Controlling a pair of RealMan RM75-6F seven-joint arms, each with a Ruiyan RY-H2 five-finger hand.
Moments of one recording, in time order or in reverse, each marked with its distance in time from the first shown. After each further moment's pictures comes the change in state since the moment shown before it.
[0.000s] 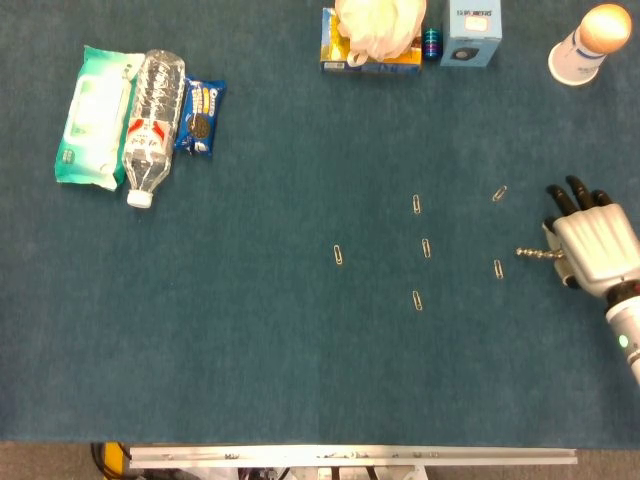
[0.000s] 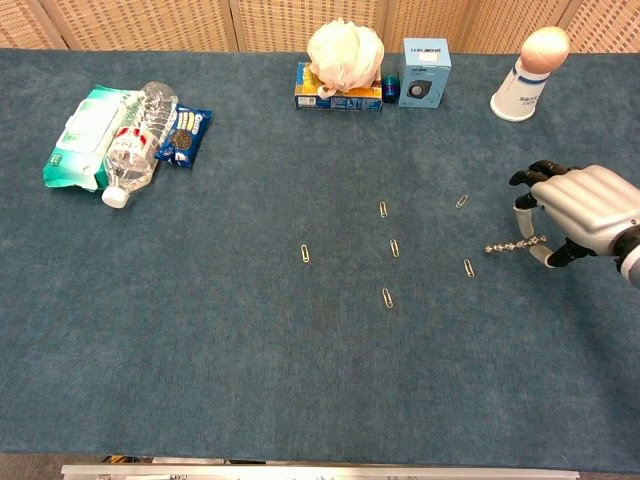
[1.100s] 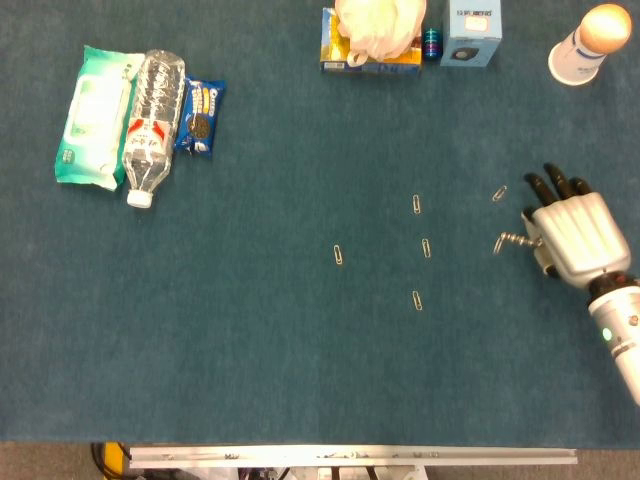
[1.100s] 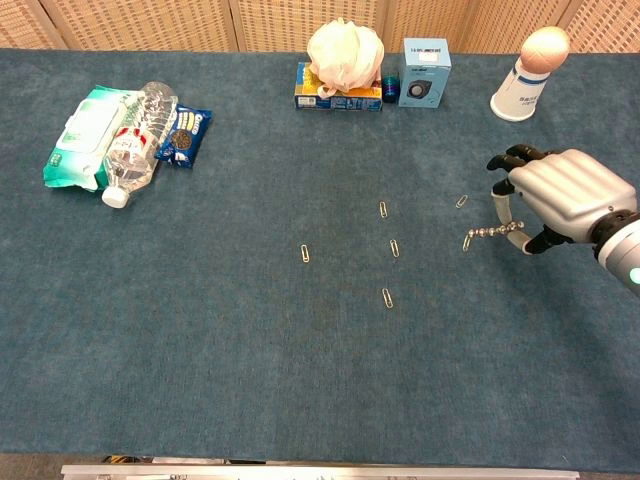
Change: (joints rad) left arm 0.008 0.012 -0.016 0.006 -0.020 0.013 -0.027; right arm 0.027 -0.018 0.035 -0.033 -0.009 0.026 -0.029
